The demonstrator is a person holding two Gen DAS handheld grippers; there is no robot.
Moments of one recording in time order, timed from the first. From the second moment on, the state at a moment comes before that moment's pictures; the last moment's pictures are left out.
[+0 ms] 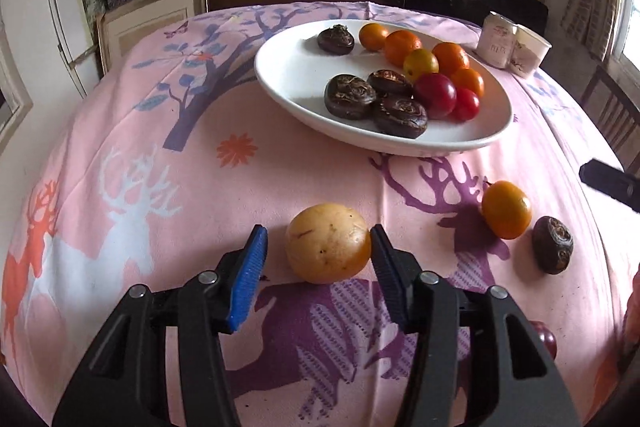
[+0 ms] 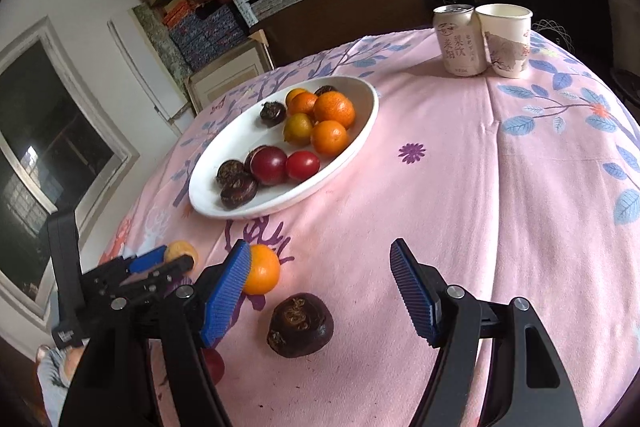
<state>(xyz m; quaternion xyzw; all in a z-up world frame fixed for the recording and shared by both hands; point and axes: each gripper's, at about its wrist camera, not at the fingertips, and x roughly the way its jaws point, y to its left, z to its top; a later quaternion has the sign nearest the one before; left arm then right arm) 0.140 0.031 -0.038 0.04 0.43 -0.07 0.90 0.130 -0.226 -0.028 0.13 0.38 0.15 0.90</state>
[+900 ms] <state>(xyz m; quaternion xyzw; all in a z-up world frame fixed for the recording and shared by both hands) 0.129 0.026 -0.023 0.03 0.40 -0.08 0.91 0.120 -0.181 -0.030 0.04 0.38 0.19 0.90</state>
